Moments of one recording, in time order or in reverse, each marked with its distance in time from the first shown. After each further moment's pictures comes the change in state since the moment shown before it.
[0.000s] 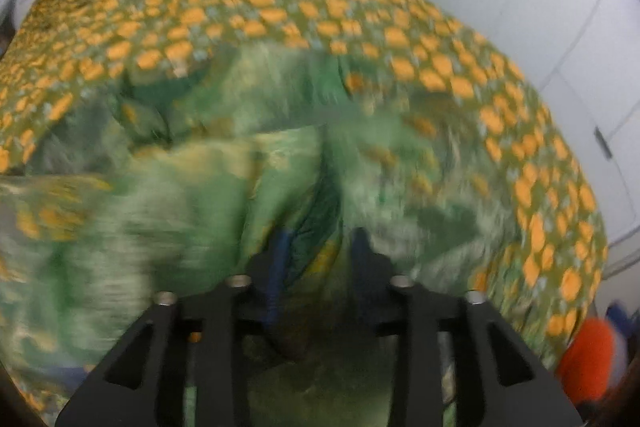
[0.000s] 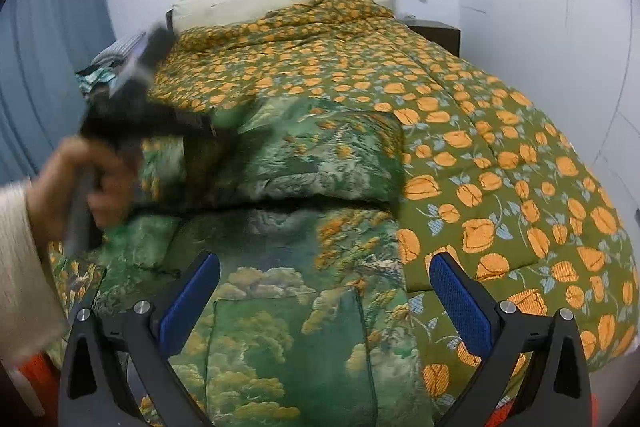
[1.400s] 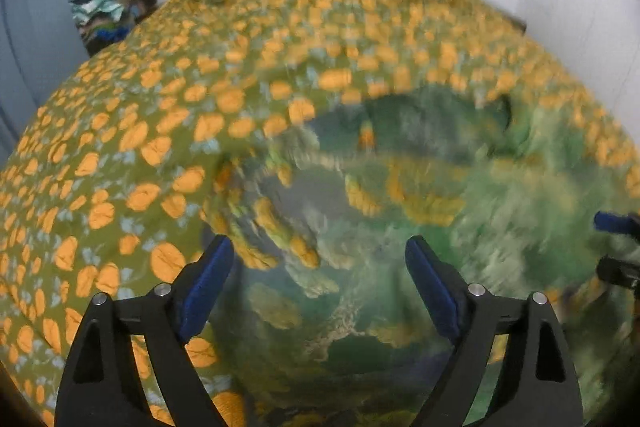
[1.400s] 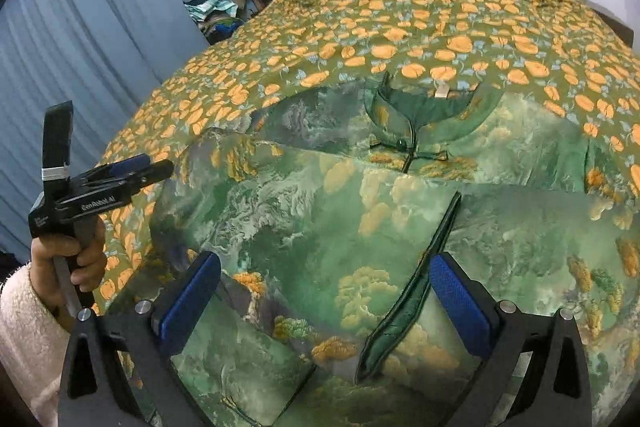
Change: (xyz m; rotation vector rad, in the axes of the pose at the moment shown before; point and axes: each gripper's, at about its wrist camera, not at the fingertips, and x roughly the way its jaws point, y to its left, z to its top) left arm -0.070 0.250 -0.066 -0.254 -0.136 0.392; right arm 0.222 0.181 0.095 -0.237 0.279 0.457
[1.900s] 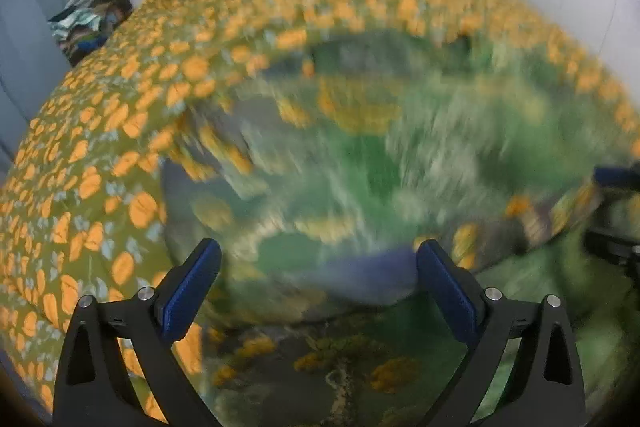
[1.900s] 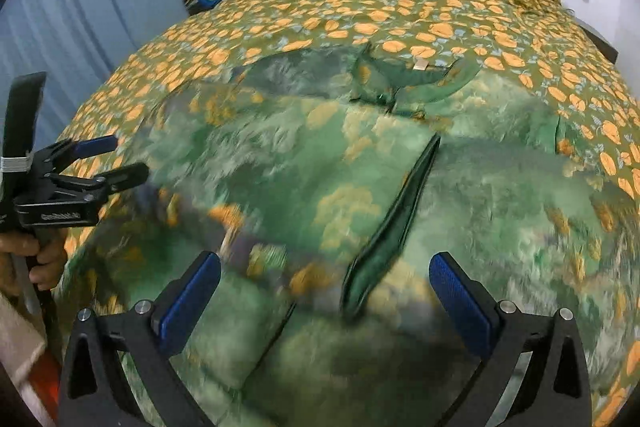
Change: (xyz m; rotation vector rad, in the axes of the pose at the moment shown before) left arm -0.013 -0.046 -0.047 0.126 0.083 0.016; right arm -0.019 0.014 -0.048 -0.083 0.052 -0.131
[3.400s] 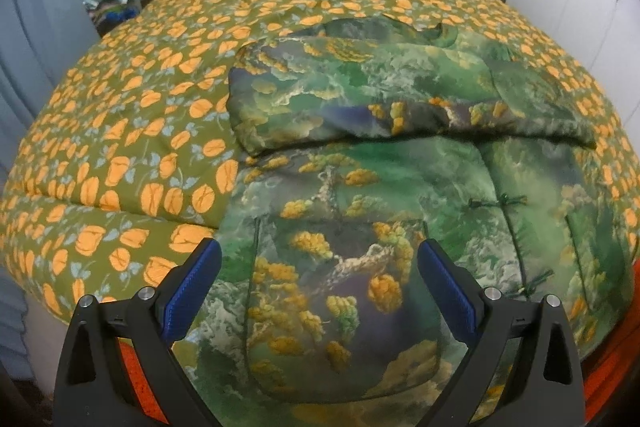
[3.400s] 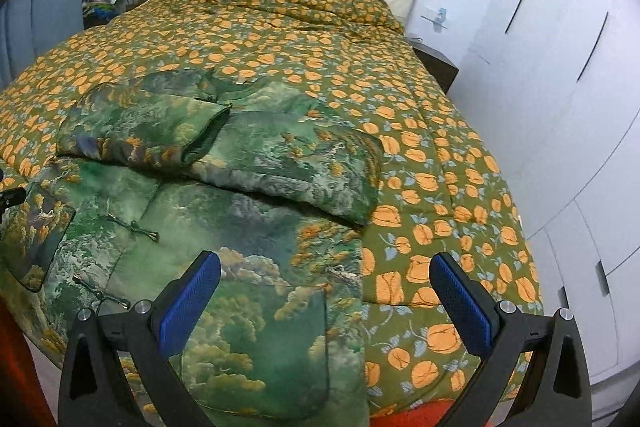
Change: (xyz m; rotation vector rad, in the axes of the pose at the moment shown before) left arm -0.131 -0.009 -0.100 -0.107 -0.026 -0.019; right arm -0.213 -0.007 -0.115 0.071 -0.133 -0.589
